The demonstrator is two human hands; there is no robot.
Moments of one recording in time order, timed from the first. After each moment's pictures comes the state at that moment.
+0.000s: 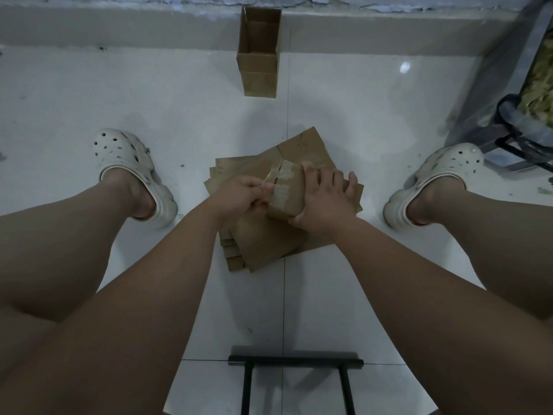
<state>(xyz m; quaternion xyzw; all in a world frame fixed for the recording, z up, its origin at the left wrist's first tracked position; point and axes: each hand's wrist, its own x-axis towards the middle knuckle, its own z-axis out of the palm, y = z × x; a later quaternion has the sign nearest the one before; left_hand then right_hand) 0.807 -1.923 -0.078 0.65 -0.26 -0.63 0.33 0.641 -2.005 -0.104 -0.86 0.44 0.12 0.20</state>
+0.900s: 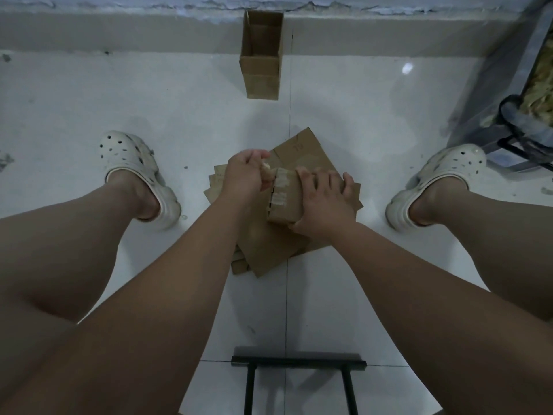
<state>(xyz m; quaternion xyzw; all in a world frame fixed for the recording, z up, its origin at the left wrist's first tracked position) 0.793 -1.958 -0.064 0.77 -0.12 -0.45 0.43 0.639 -1.998 -0.111 -0.89 0.41 0.09 0.18</state>
